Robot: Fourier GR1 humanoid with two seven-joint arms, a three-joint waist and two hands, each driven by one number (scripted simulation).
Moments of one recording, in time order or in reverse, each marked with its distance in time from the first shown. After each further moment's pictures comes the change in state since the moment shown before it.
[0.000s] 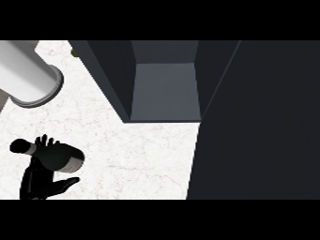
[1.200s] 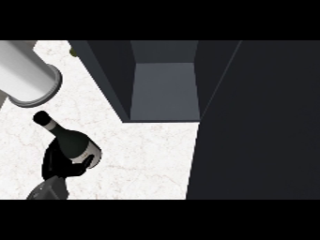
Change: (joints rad) left arm -0.153 -0.057 -0.008 0.083 0.061 -0.004 0.013; right arm 0.036 0.009 -0.011 0.005 -0.005 0.027 -0.017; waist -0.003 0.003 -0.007
